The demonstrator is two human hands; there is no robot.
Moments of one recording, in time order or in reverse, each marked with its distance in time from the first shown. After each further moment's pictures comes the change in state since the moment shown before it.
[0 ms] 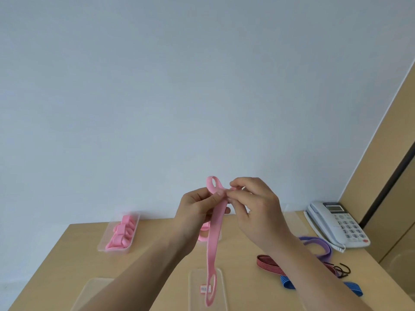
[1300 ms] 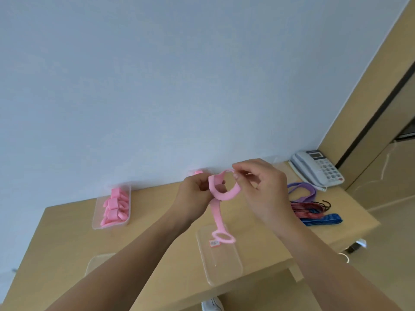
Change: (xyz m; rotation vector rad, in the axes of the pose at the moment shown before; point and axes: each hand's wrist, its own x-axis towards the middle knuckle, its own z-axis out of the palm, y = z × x) left_hand 0.011 -0.056 -0.075 0.358 -0.160 -0.084; right_hand -0.037 -0.043 0.048 0.208 0.012 0.573
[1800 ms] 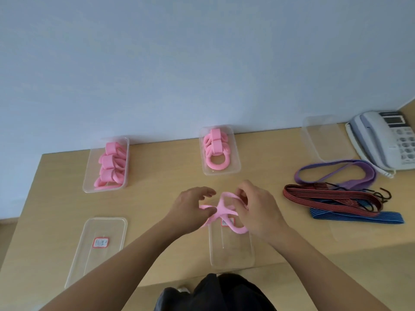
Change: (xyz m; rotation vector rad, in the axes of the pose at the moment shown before) left_hand 0.046 -0.153 0.002 0.560 -0.067 -0.366; right_hand -0.040 0.158 0.086 -0.223 -0.701 0.291
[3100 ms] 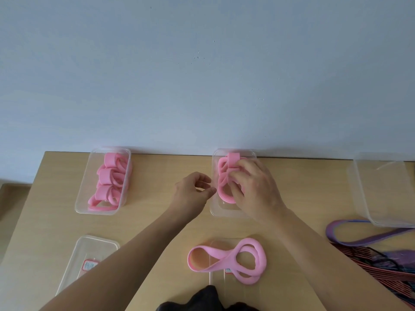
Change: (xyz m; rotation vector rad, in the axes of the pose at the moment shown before) left_hand 0.119 0.004 -0.037 -0.396 0.275 -0.390; right_hand 0.177 0.028 0.013 -0.192 0.064 -0.460
